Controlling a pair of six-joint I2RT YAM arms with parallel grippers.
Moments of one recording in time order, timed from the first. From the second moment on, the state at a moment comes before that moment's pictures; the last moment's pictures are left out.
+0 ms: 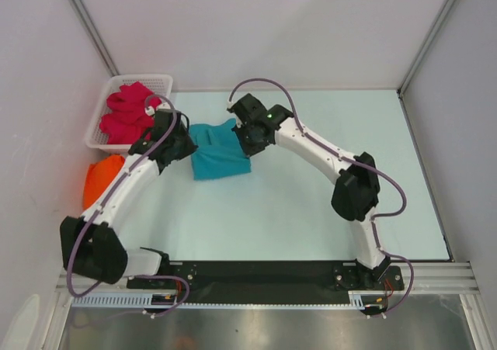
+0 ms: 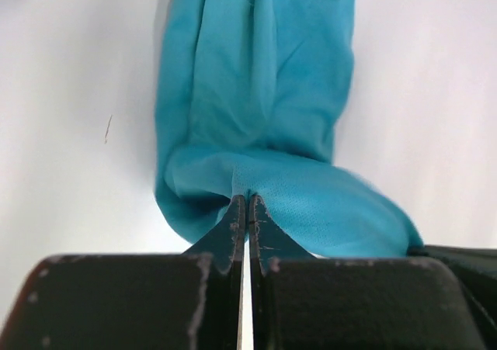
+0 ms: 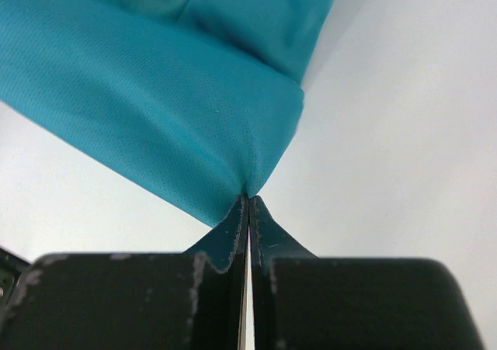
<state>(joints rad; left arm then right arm) -0.25 1.35 1.11 -0.53 -0.13 -0.66 0.77 2.11 2.05 -0.95 0.03 0.23</state>
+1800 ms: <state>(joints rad) -0.25 1.72 1.36 -0.53 -0.19 -0.65 0.67 2.44 2.41 -0.95 0.03 0.17</state>
